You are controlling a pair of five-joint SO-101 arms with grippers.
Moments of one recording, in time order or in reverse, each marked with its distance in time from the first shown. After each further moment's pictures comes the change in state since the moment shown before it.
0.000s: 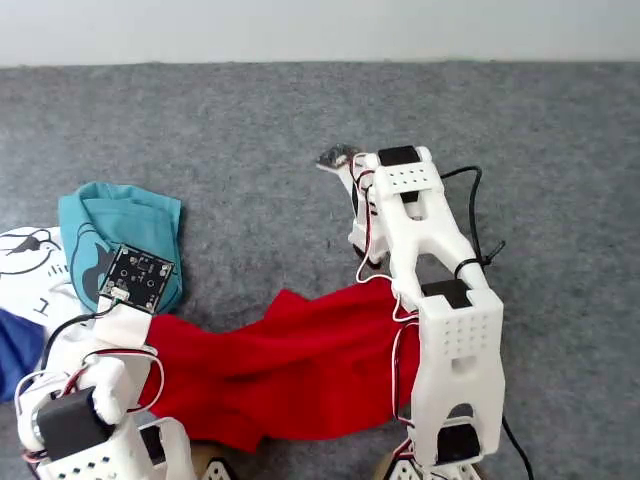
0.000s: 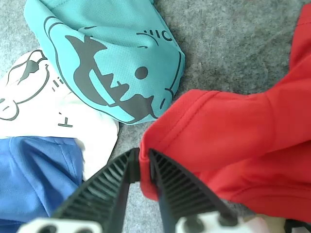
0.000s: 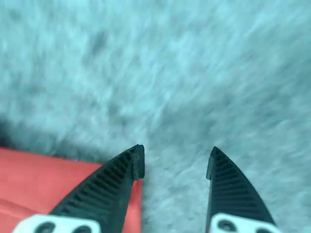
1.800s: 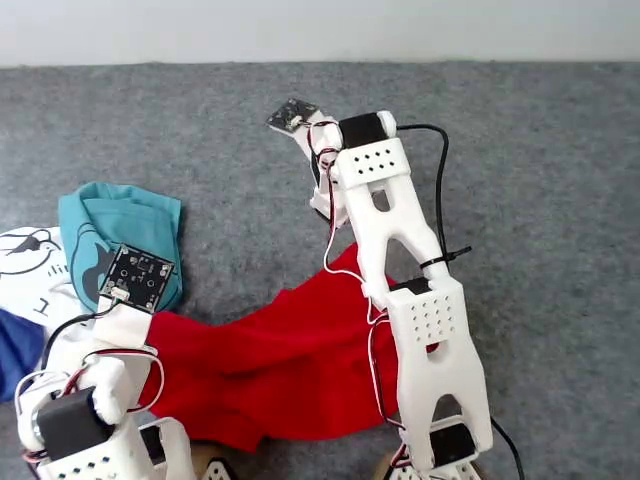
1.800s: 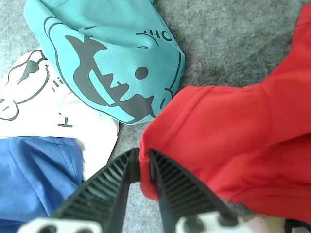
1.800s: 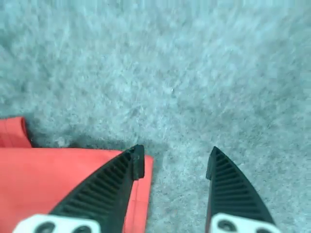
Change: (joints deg) left arm 0.0 0.0 0.0 0.0 0.0; right arm -7.3 11.9 -35.4 15.7 -1.0
